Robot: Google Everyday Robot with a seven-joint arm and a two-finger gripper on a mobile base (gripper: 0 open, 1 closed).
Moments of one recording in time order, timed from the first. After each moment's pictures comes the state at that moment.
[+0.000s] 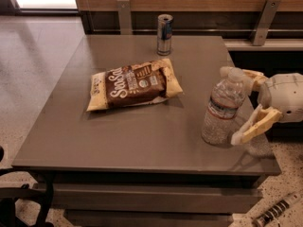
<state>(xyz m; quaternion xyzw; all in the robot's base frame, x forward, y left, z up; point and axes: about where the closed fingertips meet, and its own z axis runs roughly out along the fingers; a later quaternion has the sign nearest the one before) 0.445 -0.160 0.915 -0.52 0.57 0.39 0.50</state>
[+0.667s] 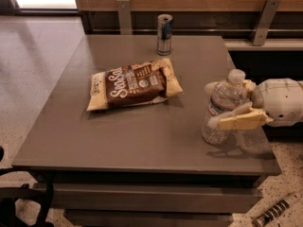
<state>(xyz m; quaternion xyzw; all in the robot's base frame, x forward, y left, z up) 0.442 -0.147 0.909 -0.52 0.56 0.41 0.50</state>
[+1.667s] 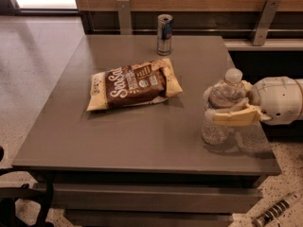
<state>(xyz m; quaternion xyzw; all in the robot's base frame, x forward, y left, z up) 0.443 -0.140 0.912 -0.52 0.56 0.42 0.50</state>
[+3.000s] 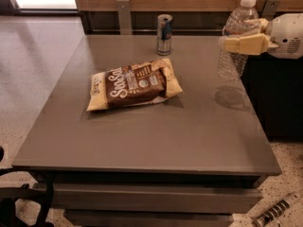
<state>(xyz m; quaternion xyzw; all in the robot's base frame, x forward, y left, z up) 0.587 -0.200 0.988 -0.42 0.64 0.33 0.55</state>
